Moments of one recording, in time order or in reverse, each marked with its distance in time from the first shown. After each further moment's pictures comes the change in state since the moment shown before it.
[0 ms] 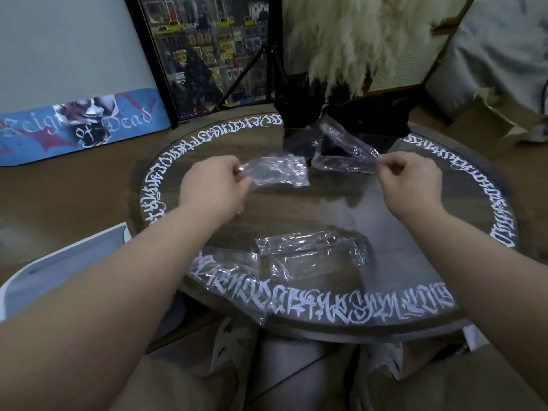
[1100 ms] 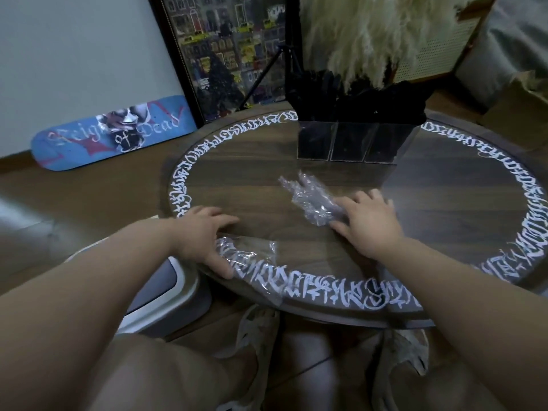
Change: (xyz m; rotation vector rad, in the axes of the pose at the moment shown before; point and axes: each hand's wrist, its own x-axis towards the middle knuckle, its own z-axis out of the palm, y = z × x) left_hand -0.045 -0.064 -0.019 0.398 -0.877 0.067; right_hand -0.061 0.002 0.050 -0.474 -0.511 -0.336
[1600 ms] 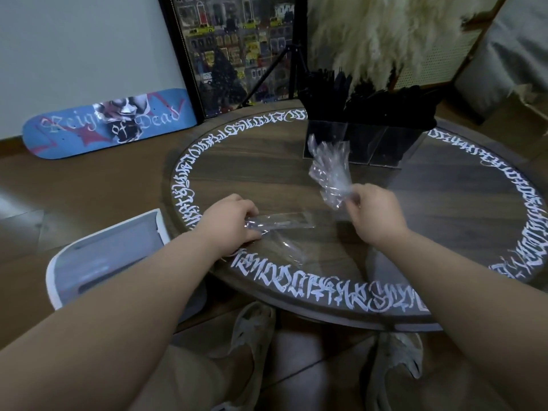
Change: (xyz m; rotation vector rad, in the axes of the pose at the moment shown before) left_hand 0.034 0.023 0.024 -0.228 0.540 0.047; right_hand 0.012 -0.011 -0.009 0.273 0.218 0.059
